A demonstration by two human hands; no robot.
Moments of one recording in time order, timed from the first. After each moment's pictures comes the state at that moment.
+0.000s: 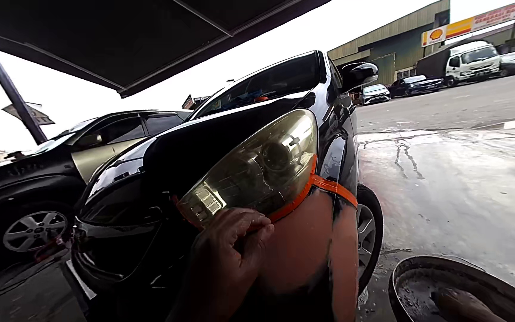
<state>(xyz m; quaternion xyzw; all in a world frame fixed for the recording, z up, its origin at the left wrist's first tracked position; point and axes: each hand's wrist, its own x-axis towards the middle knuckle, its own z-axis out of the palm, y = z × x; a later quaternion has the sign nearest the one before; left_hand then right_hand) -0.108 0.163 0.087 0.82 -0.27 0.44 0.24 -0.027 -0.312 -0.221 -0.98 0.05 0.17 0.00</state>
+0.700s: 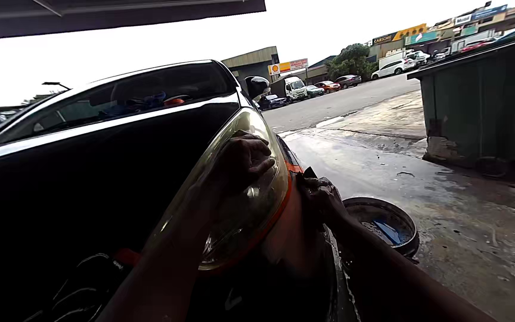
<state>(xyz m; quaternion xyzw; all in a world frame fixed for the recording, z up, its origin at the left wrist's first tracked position) 0.094 0.164 0.181 0.69 -0.64 0.29 0.18 -0.044 -0.001 0.030 -0.82 0.24 -0.37 0.36</state>
